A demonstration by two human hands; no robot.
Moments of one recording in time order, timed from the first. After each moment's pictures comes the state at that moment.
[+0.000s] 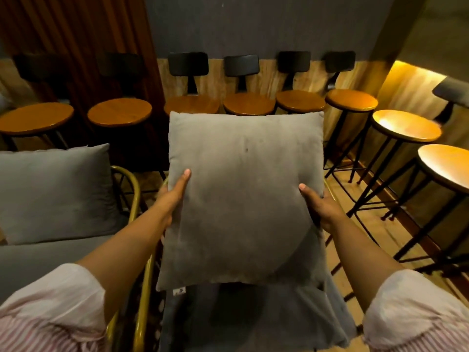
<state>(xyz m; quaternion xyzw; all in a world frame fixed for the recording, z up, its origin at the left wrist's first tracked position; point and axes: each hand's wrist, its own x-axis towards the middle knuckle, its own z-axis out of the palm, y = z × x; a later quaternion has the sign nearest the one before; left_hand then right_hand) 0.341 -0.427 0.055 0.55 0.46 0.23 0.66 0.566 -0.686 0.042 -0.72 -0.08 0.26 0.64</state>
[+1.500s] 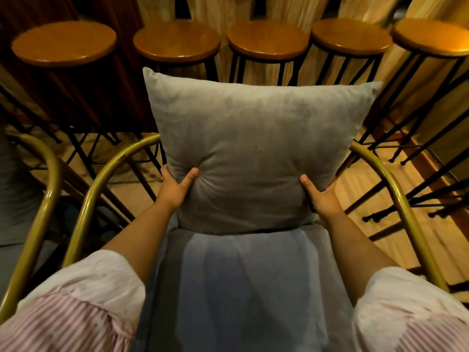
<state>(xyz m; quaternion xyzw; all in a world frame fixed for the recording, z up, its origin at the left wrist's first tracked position) 0.542 -0.302 -0.161 0.66 0.50 0.20 0.52 0.761 -0.533 -0.169 -0.73 -0.09 0.22 0.64</state>
